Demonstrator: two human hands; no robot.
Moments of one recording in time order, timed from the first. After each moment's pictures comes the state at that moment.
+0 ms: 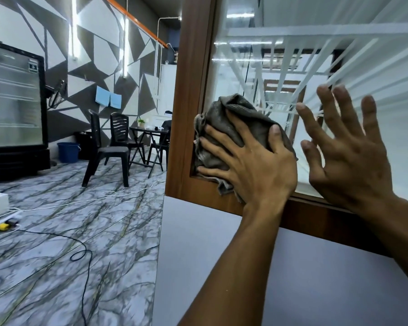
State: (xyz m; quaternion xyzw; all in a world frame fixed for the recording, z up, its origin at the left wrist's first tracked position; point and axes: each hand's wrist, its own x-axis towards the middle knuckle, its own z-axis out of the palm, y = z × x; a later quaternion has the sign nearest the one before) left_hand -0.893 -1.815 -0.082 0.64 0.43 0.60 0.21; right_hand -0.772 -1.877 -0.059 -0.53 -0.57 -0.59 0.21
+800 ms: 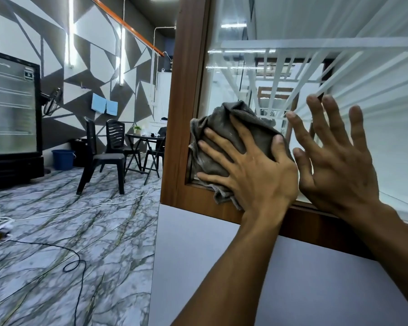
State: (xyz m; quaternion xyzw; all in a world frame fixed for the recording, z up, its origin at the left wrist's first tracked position) left_hand -0.886 -1.818 -0.084 0.65 0.42 0.61 0.18; right_hand -0.775 -1.875 -0.060 -0.55 -0.55 -0.60 0.20
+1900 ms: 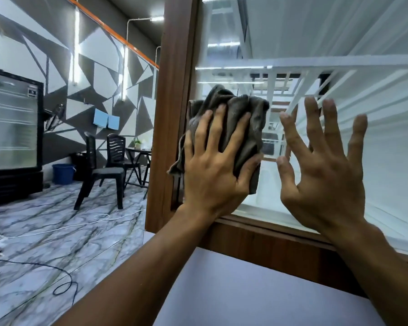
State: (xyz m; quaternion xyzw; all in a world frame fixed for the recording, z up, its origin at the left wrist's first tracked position) left_hand -0.934 -1.738 -0.064 0.69 0.20 0.66 -0.21; right_hand -0.796 -1.865 -0.041 -0.59 -0.52 -0.55 0.28
